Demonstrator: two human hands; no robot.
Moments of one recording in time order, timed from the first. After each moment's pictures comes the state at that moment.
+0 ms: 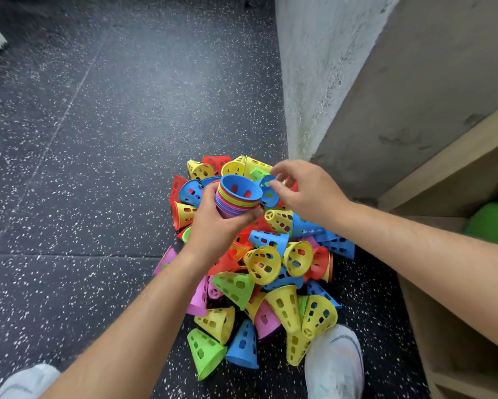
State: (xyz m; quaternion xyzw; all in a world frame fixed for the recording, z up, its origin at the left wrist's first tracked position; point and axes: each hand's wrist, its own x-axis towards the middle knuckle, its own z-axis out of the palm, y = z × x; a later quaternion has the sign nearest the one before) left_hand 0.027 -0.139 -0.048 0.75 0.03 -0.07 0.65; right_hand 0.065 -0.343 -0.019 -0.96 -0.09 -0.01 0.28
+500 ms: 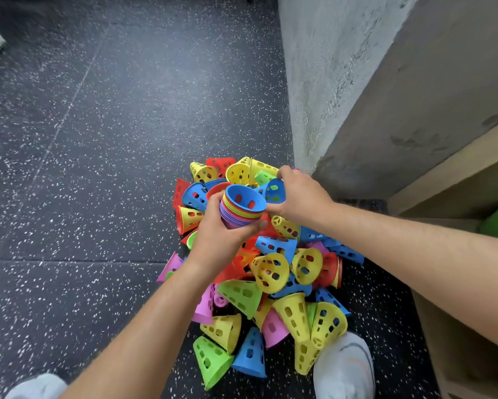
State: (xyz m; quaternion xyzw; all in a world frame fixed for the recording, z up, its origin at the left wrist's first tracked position) left_hand 0.029 -0.134 -0.060 0.74 0.04 -0.10 0.66; right_hand 0.091 -0.324 -0.057 -0.99 -0.01 0.10 0.14
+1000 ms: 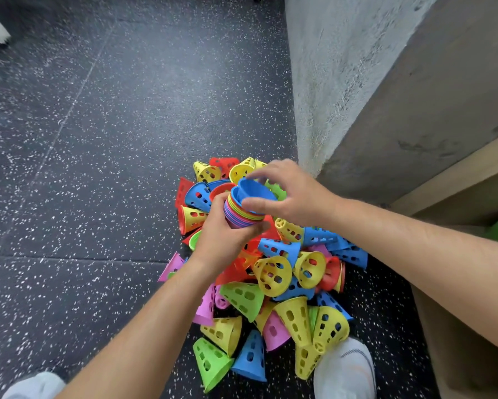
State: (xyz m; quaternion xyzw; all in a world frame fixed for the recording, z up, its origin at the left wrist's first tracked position) left_hand 0.037 -0.132 -0.070 0.73 0.04 -0.12 0.67; right_hand 0.089 -0.313 -0.019 -0.93 -0.19 0.09 0.31
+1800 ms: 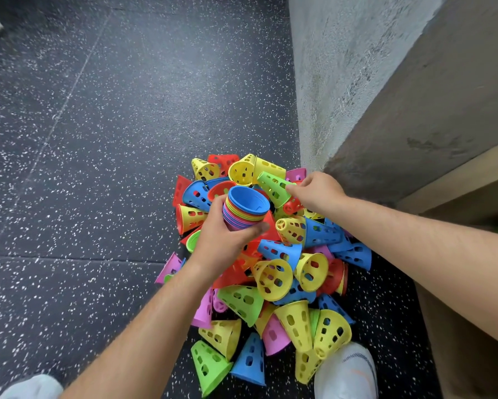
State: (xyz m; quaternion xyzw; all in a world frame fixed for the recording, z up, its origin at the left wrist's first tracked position) left_hand 0.042 -0.134 -0.080 0.74 0.05 -0.12 0.66; right_hand 0.123 -0.349 -0.077 -0.94 0.19 0.17 0.23
